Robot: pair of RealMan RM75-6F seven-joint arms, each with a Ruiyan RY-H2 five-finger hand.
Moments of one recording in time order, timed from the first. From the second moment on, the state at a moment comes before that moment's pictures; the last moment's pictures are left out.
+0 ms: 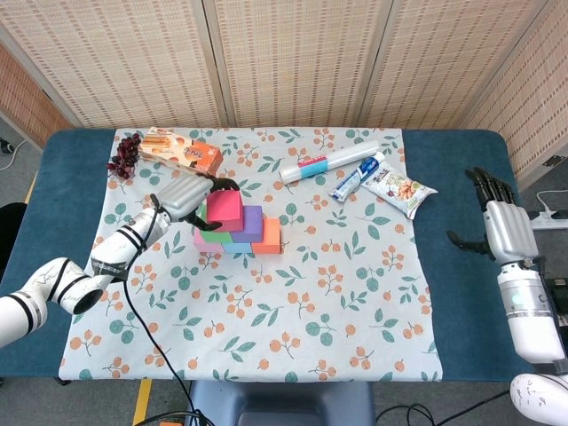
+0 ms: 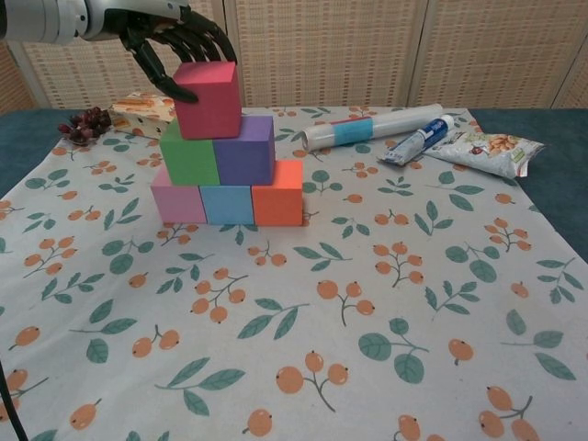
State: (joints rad) left arm -1.07 -1.19 -0.21 -1.33 1.39 0.57 -0.46; right arm 0.43 -0.98 0.29 -1.83 -1.00 1.18 -0.07
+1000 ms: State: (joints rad) left arm -1.10 -1.19 -0.17 -1.31 1.44 0.56 -0.53; right arm 0.43 -0.98 0.30 -1.83 -0.98 1.18 -0.09
